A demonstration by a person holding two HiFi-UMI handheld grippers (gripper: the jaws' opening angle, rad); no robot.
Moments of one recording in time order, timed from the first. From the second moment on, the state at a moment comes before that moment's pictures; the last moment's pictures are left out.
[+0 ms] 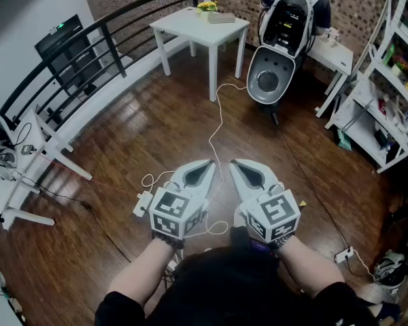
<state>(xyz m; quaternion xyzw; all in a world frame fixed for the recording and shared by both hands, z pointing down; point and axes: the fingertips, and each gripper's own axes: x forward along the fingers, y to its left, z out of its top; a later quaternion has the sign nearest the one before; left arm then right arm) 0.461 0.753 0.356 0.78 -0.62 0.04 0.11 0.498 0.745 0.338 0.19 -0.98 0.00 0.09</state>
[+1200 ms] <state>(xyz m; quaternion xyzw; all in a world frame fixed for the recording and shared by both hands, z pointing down) 0.369 0.400 0.340 0.75 -0.65 0.04 0.14 0.407 0.389 0.322 0.15 -0.99 0.02 0.07</state>
